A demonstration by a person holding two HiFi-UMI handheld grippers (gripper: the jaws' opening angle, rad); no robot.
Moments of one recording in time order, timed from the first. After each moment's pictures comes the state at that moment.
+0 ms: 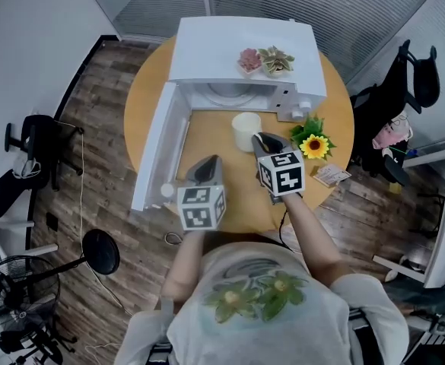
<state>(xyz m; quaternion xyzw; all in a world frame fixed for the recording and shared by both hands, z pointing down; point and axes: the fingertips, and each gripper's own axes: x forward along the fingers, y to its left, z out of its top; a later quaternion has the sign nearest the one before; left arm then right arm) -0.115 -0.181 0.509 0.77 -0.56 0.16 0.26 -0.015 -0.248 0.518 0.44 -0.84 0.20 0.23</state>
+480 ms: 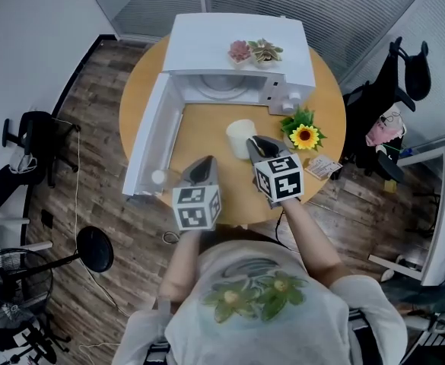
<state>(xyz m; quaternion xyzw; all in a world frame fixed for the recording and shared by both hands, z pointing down) -0.100 -0.144 0.509 0.76 -0.57 0.15 0.26 -0.002 -0.200 0.502 0.42 -0.86 0.19 0.22</state>
